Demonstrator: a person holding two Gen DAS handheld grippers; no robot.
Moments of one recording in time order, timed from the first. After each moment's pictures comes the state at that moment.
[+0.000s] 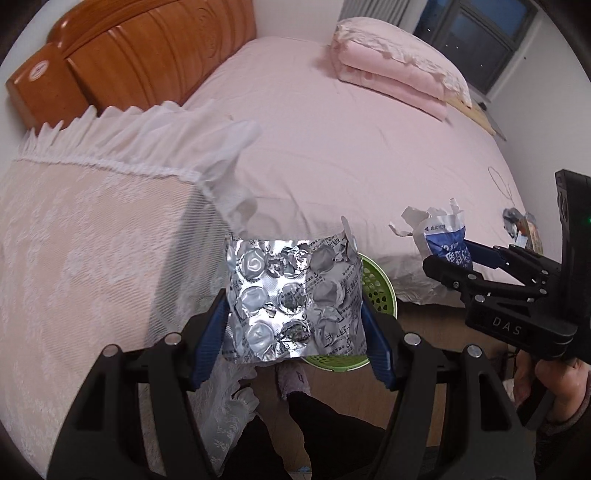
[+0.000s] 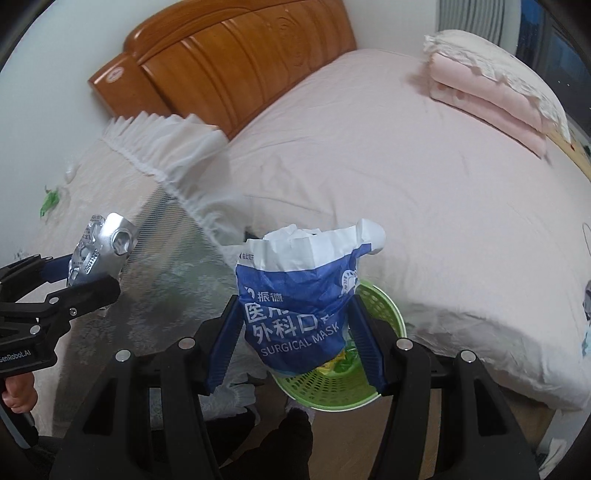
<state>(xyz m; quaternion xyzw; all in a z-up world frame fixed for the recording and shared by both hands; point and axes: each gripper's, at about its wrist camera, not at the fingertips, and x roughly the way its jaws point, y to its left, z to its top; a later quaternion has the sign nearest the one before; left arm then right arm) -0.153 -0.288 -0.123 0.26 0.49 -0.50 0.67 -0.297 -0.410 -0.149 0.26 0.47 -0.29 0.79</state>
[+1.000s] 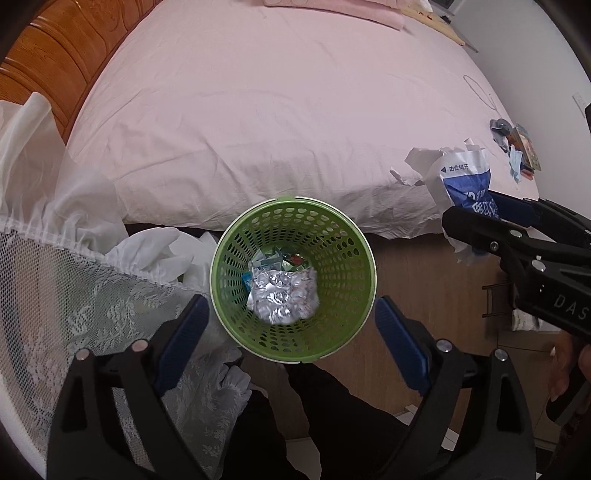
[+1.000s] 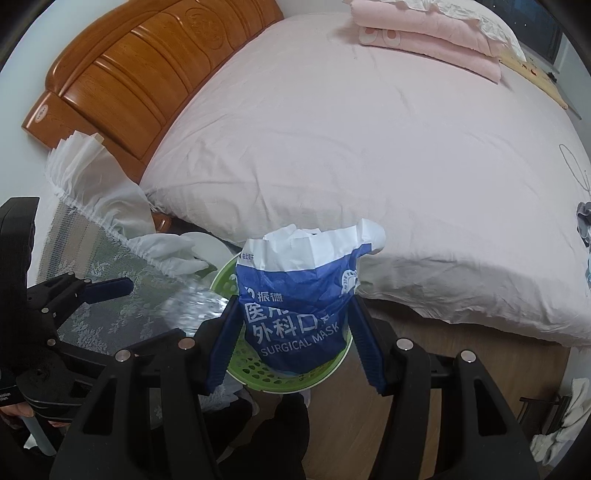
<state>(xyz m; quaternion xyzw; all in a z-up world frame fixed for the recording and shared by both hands) -0.230 -0.377 -0.218 0.37 0.52 -0.53 0.56 -0.374 -0.472 -0.207 0.34 0.48 -0.33 0.74</state>
